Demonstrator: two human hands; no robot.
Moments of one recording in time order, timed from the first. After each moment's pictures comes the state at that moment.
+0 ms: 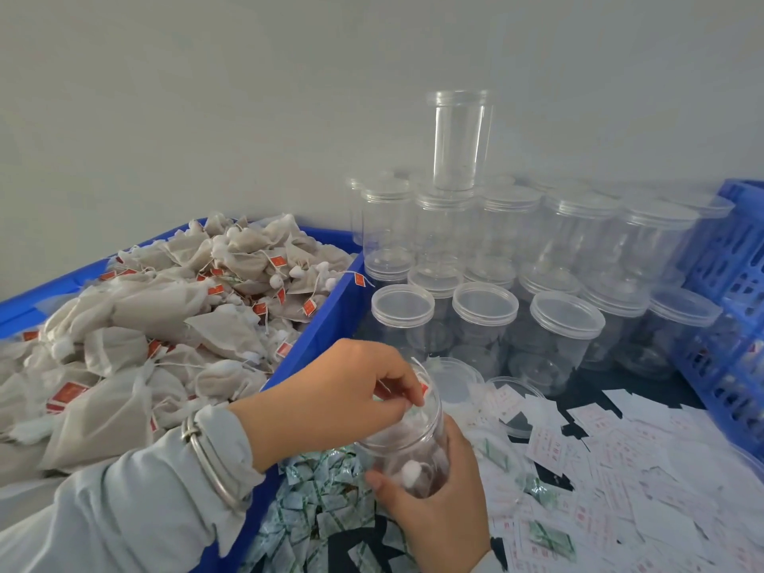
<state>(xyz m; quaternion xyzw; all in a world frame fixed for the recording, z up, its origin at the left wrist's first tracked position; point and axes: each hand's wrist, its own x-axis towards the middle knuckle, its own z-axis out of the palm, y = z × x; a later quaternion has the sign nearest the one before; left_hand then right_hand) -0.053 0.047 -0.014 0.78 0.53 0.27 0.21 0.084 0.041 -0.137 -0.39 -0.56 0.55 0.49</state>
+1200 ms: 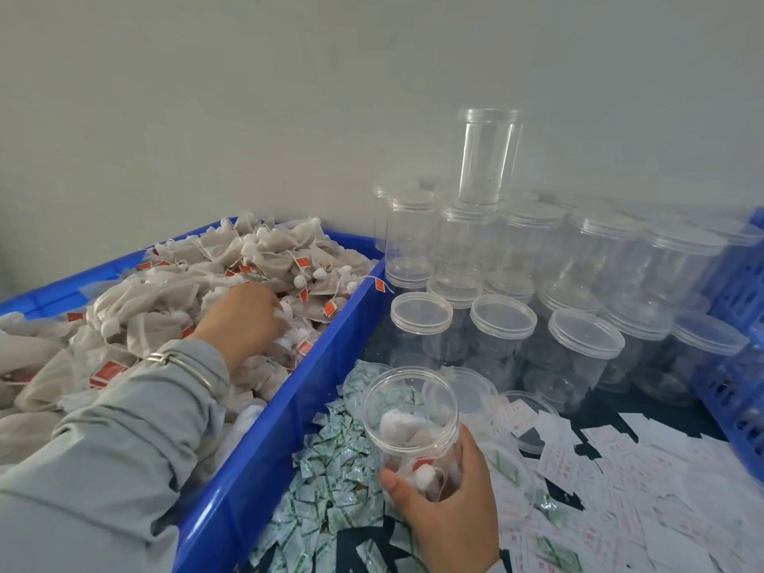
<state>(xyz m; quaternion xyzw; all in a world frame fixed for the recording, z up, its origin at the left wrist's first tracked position) -0.179 0.096 -0.021 0.51 0.85 0.10 -0.03 0.084 0.042 -0.150 -0.42 -0.59 0.49 0.49</state>
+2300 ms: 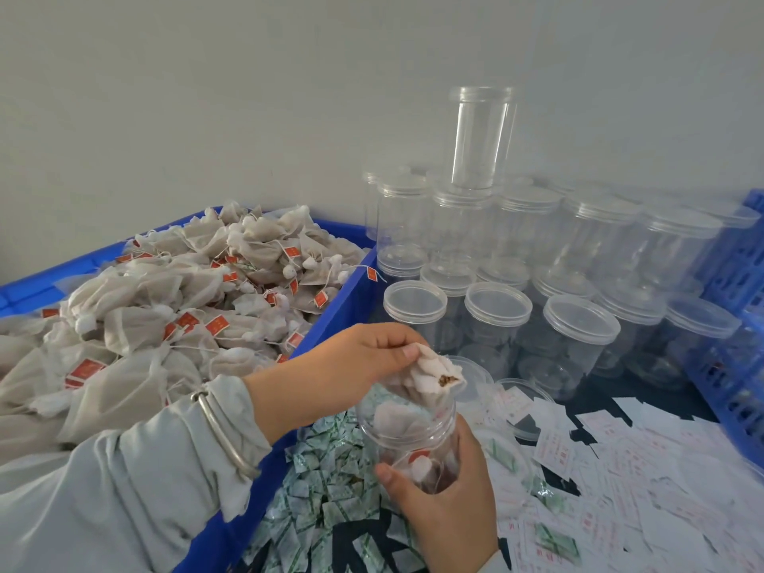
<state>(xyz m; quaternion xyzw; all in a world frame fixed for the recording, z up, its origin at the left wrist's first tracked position) -0.058 0.059 -0.017 0.62 0.52 0.38 0.45 0.083 0.042 -0.146 -0.40 -0.58 0.50 0.50</state>
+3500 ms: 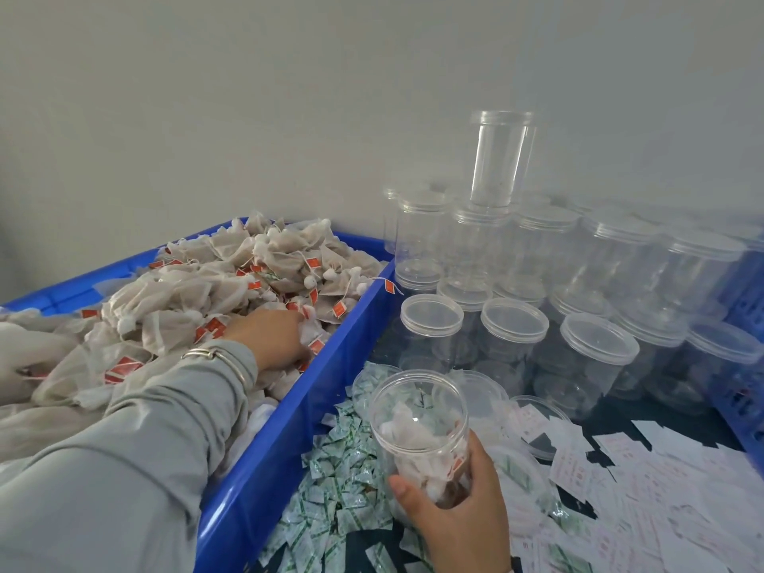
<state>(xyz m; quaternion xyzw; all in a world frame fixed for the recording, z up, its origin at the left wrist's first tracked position) -0.181 0.106 -0.045 0.56 0.83 -0.01 0.03 0.084 0.033 -0.136 -0.44 -0.56 0.50 0.49</state>
